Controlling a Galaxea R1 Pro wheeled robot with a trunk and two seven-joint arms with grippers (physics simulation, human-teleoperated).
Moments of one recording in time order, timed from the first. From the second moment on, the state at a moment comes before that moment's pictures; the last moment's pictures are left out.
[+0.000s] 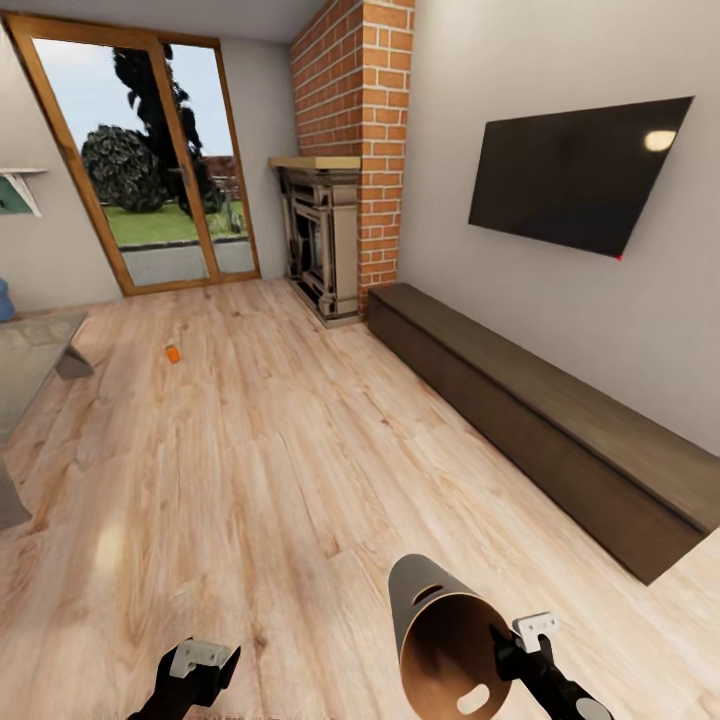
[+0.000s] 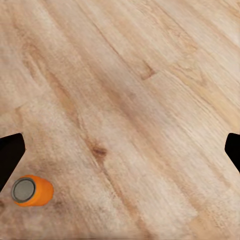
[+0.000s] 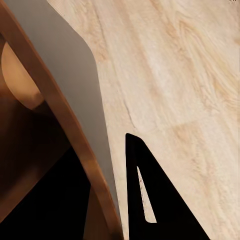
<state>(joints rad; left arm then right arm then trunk) -0.21 0.09 0.16 -0.64 -0.12 -0.24 -0.27 -0.39 -0.10 -0.27 -0.36 0.25 -0.35 0.31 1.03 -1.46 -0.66</state>
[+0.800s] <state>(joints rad) -0.21 0.09 0.16 -0.64 -0.12 -0.24 -0.27 -0.39 -0.09 -0.27 -0.35 0.25 -0.35 0.31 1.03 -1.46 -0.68</state>
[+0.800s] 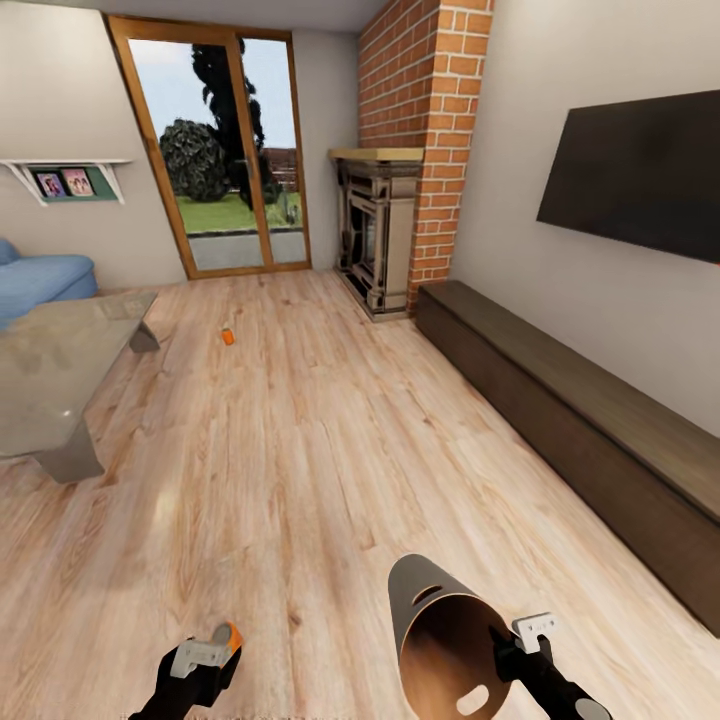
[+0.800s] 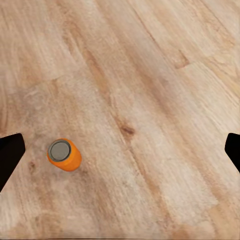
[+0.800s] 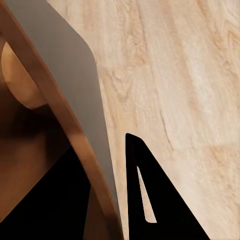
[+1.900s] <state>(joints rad) -0.21 0.08 0.15 -0.64 -0.13 -0.24 -0.27 -0.39 -0.09 -0.27 -0.36 0.26 -0.35 0.31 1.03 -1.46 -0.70</state>
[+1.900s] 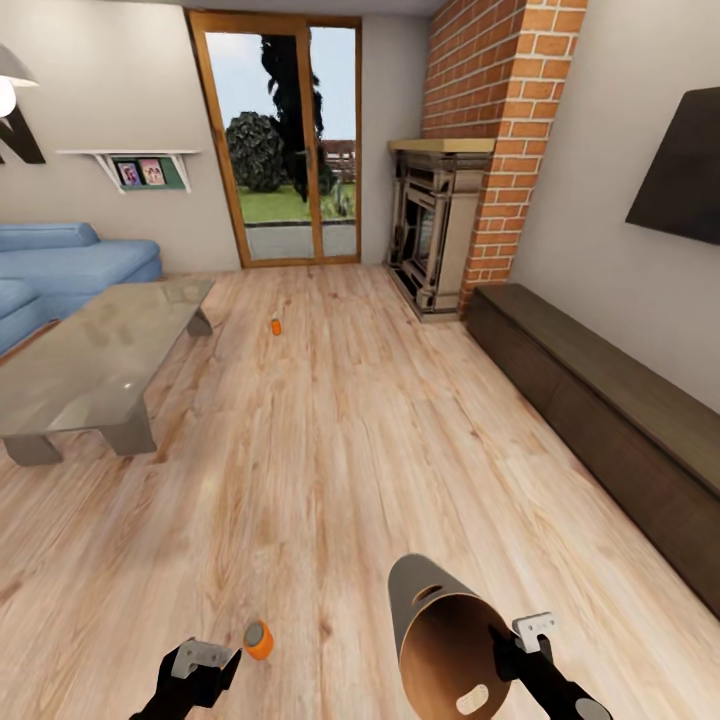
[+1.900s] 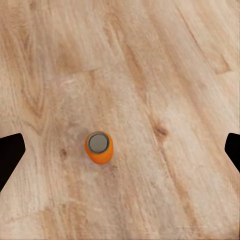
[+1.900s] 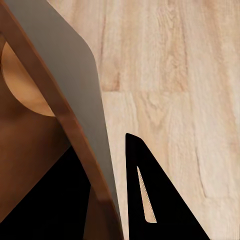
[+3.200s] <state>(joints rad) -0.21 0.09 0.16 -0.64 -0.12 -0.24 -0.27 -0.40 -0.09 -0.27 -0.40 0.25 -0.34 0.32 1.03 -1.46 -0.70</state>
